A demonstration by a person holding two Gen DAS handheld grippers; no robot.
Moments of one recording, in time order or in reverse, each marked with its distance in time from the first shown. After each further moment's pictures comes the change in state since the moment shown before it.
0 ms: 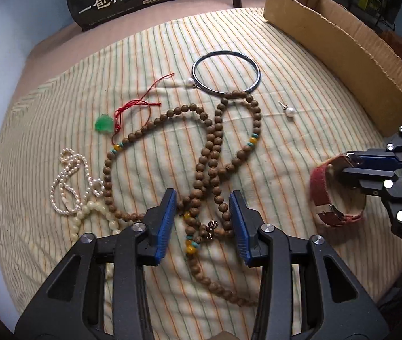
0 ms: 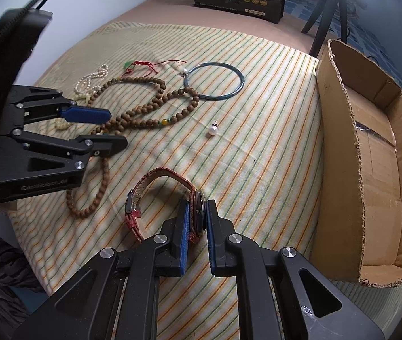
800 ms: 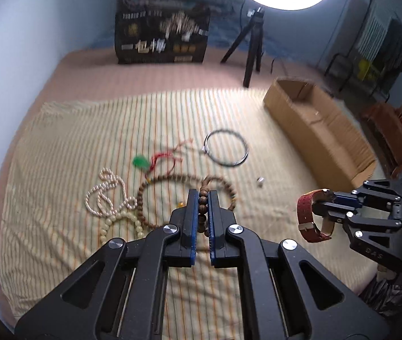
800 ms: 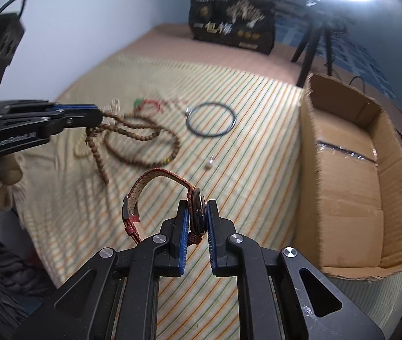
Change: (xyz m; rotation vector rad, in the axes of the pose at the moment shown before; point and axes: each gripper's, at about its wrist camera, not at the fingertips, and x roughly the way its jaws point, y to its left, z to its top) left arm -0.103 0.042 -0.006 -0.217 -0.262 -0.119; right arm -0.053 -0.002 -0.002 0.018 -0.158 0.002
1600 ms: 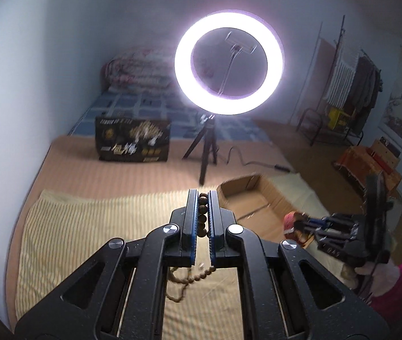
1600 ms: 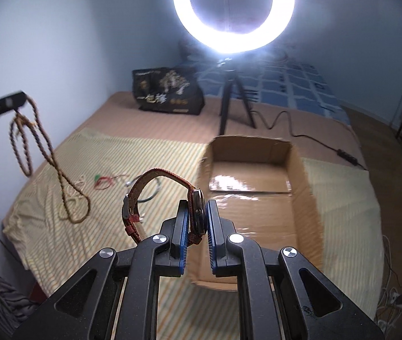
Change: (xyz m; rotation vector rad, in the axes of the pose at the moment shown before) left arm -0.120 -0.058 0.094 0.031 -0.319 -0.111; right arm -0.091 -0.088 0.011 0.157 -0.228 -0.126
